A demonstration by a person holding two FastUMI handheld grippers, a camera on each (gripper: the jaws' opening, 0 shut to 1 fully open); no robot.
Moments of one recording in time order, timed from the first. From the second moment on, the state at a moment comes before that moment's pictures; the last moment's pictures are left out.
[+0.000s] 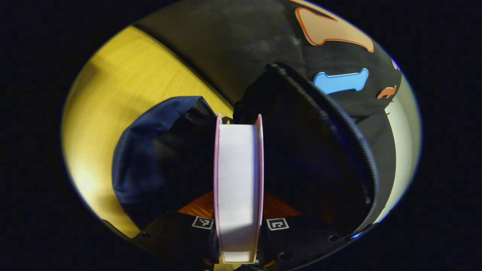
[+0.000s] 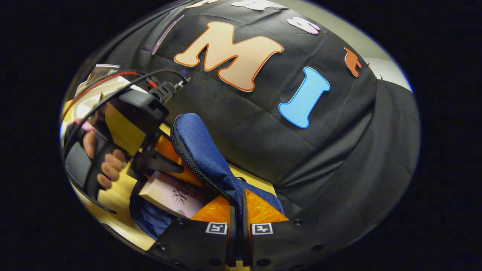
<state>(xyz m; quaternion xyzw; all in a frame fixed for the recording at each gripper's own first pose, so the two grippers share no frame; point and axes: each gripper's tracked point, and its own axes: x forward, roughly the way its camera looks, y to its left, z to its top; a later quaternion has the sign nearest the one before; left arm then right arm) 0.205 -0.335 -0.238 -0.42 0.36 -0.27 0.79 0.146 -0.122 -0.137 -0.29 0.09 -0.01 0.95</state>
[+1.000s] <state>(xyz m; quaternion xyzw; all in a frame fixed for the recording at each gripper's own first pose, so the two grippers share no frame) 0.142 -0.294 -0.266 -0.34 0.45 -0.22 0.80 0.140 -0.134 -0.149 -0.26 0.12 -0.02 0.96</state>
